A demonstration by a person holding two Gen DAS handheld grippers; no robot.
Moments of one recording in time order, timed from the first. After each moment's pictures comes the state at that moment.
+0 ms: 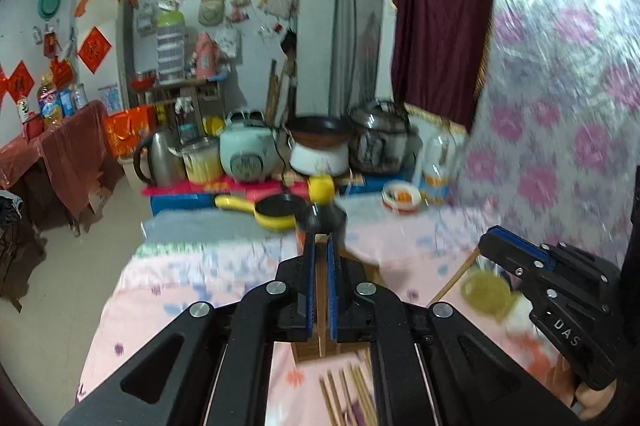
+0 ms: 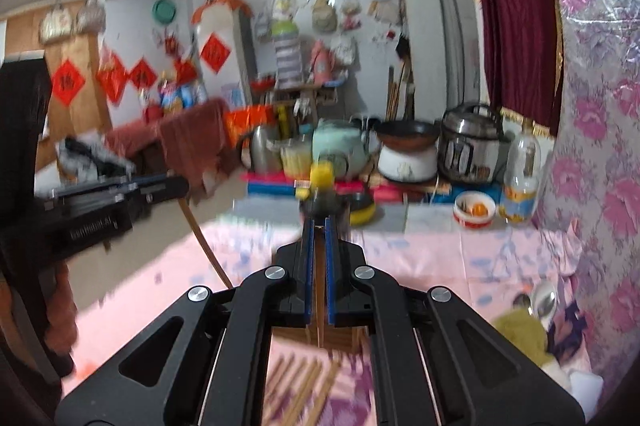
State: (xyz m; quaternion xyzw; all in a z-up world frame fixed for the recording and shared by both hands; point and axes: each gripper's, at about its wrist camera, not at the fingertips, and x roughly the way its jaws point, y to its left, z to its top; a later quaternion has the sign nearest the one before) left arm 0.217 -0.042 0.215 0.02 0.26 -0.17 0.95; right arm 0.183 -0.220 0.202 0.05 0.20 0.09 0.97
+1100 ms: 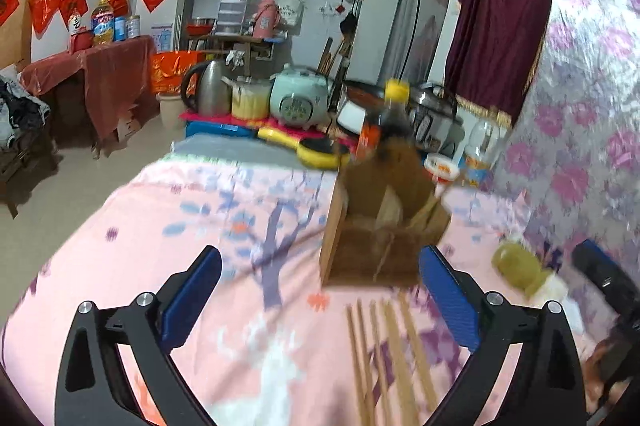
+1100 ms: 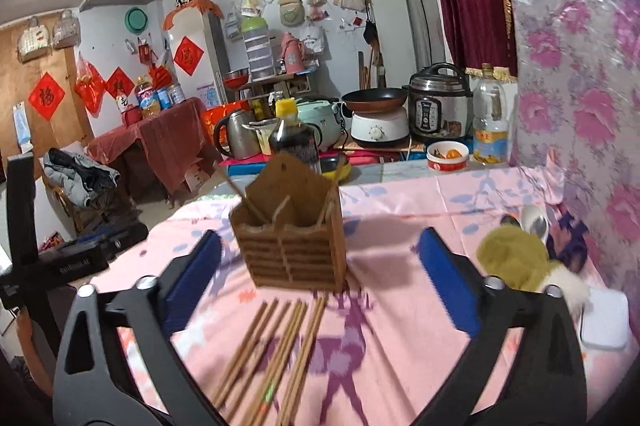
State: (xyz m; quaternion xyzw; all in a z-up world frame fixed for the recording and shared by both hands) left arm 0.148 0.029 0.075 -0.07 0.30 -0.10 0.95; right arm 0.101 -0.239 0.102 0.08 0.22 0.05 0.97
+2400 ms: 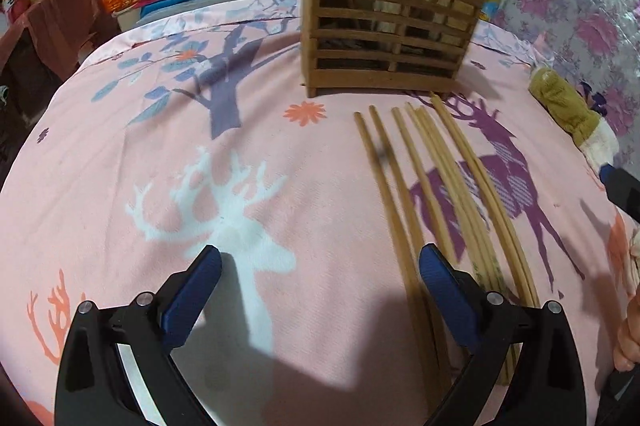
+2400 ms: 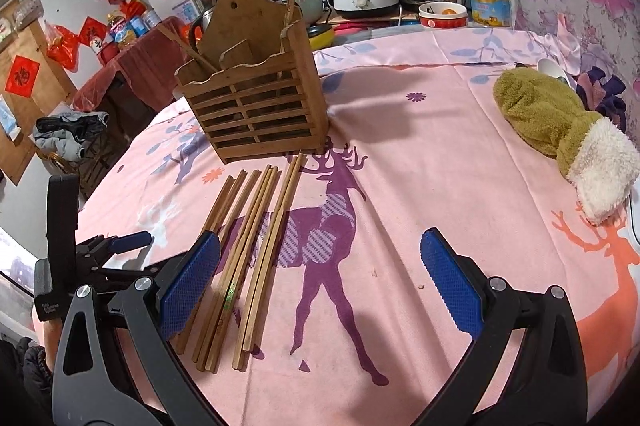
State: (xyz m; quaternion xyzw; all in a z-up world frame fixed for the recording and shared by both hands) left arm 0.179 -0.006 -0.069 0.03 0.51 -0.13 0.85; right arm 0.134 -0.253 -0.002 0.13 0.41 0.06 0.90
